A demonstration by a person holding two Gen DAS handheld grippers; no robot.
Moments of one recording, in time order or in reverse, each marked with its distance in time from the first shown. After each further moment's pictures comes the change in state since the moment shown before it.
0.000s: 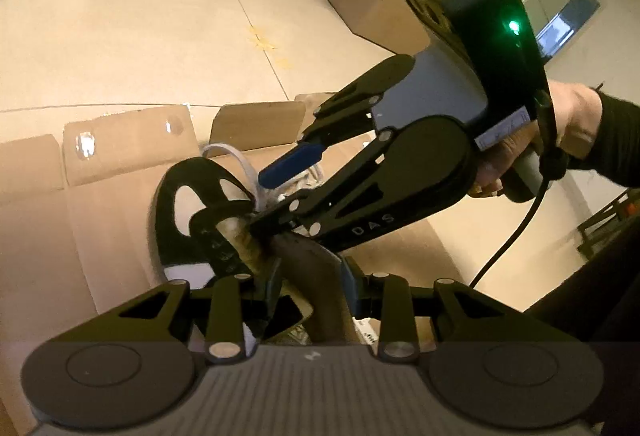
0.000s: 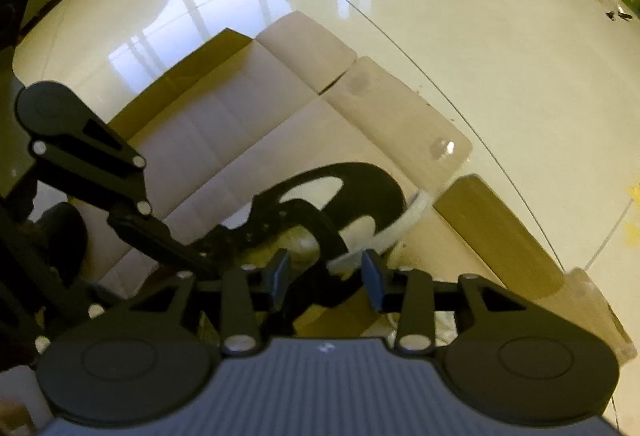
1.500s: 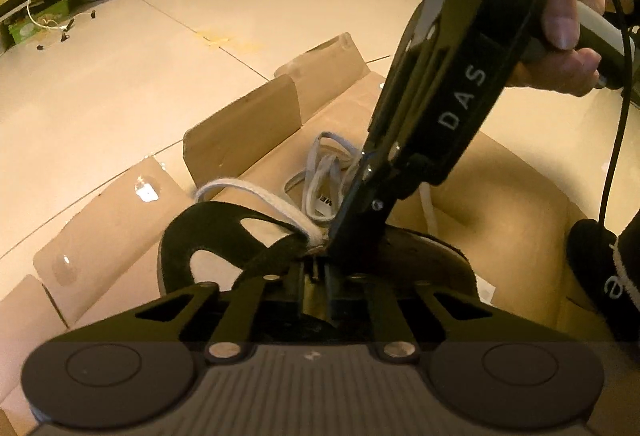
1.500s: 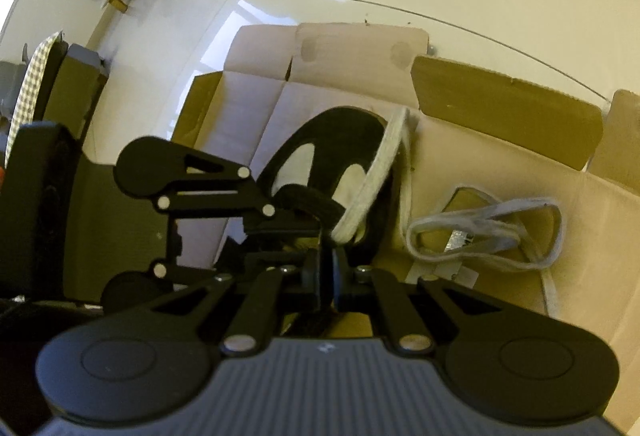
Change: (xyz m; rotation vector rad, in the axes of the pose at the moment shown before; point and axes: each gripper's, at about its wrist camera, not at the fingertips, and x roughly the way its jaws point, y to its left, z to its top) left arm 0.092 -0.006 0.020 0.508 0.065 0.150; right arm 0.007 -0.080 -0.048 0.503 0.002 0.337
